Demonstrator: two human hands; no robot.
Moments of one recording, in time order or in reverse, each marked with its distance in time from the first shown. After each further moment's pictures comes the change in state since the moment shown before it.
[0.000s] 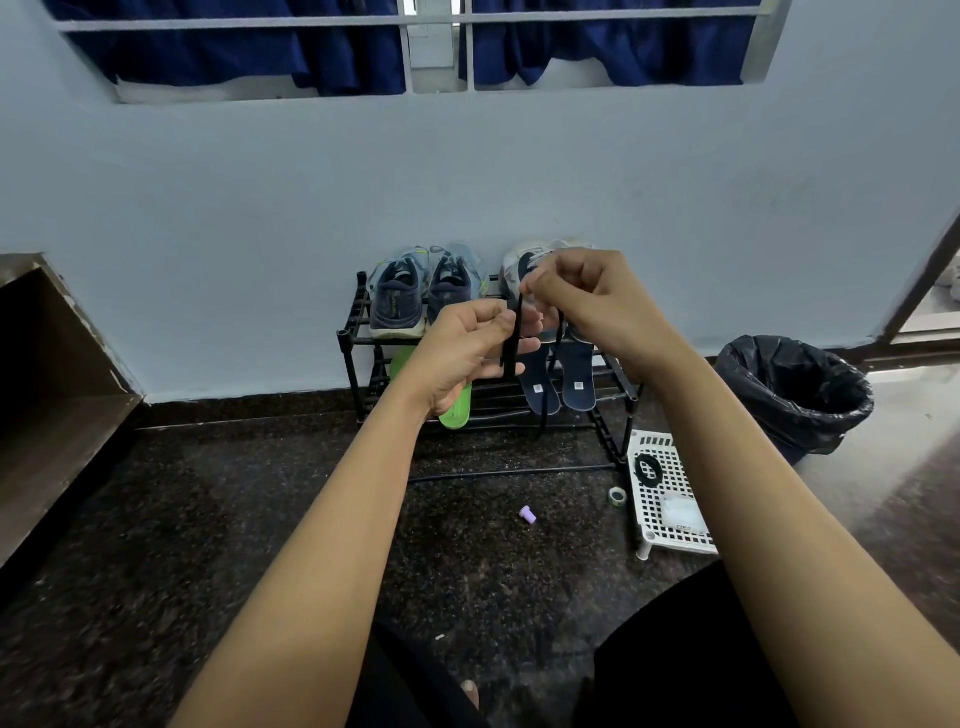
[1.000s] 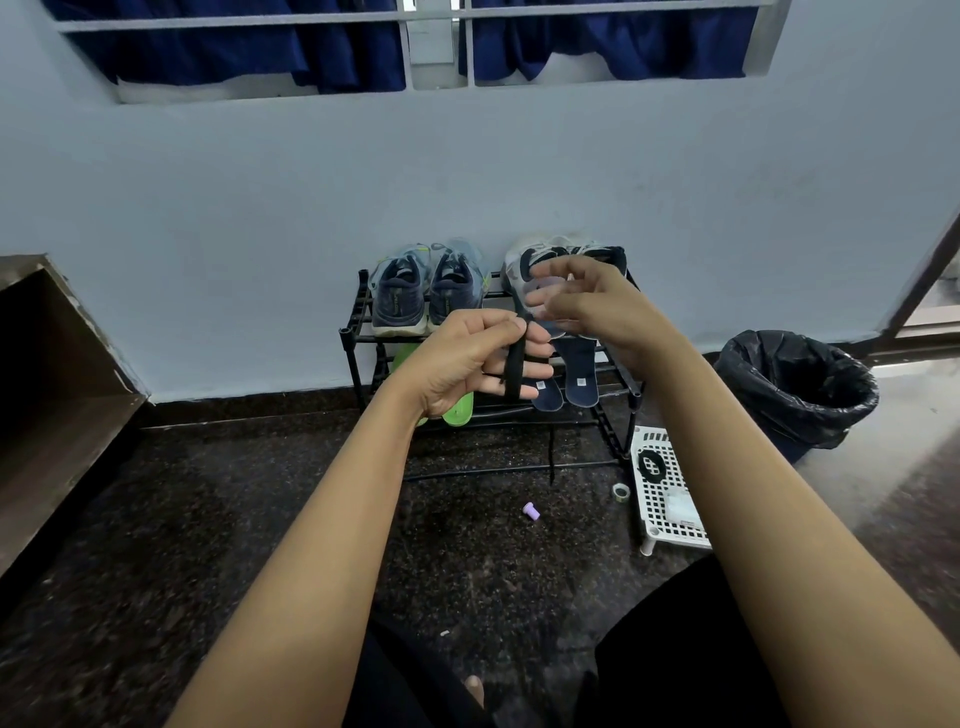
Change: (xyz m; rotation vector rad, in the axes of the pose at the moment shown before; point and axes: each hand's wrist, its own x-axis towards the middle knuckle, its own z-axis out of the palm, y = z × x) left_hand -0.011 0.009 0.000 0.000 -0.140 -0.110; right_hand 0.018 0.037 -0.010 0.044 0.016 0.301
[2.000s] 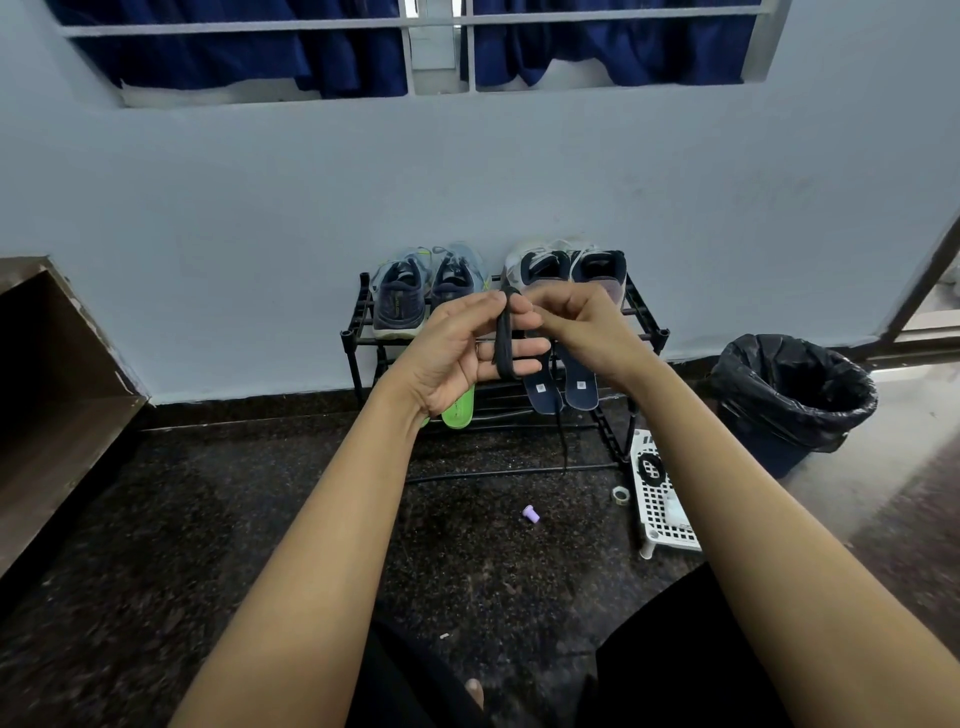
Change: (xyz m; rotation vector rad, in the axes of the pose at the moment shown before) left_hand -0.005 0.010 0.004 -0.257 0.096 0.094; right_hand -0.007 0.013 0.014 -0.002 -0.155 -0.357
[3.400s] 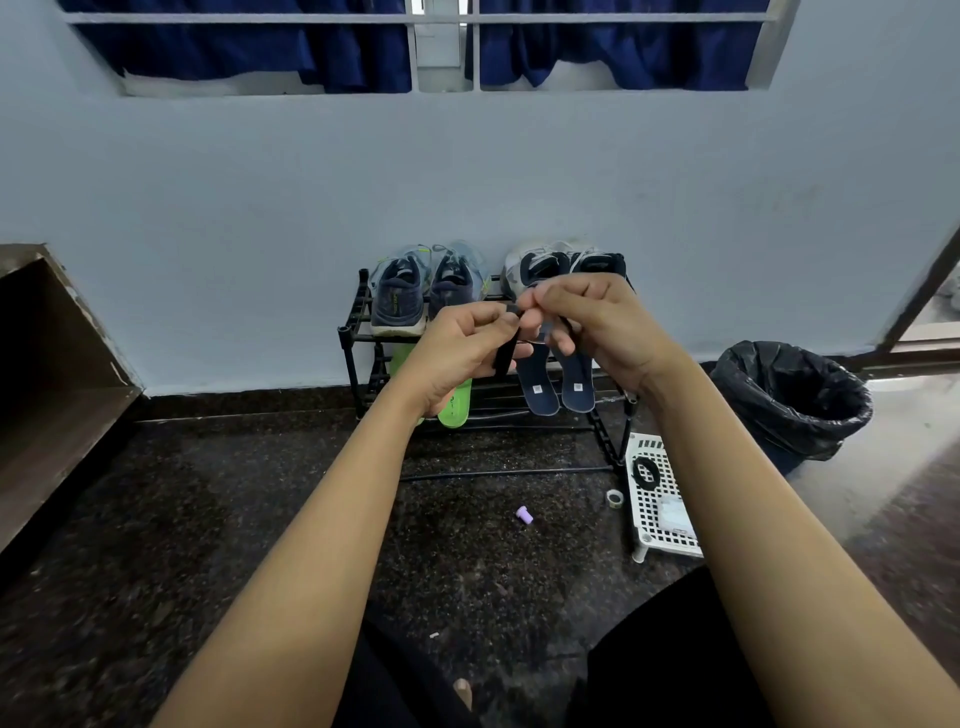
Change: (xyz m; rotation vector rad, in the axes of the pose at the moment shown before) left_hand 0.009 -0.018 -0.008 0.335 0.054 0.074; right_hand -0.008 -0.026 -0.006 0.282 0.030 0.162
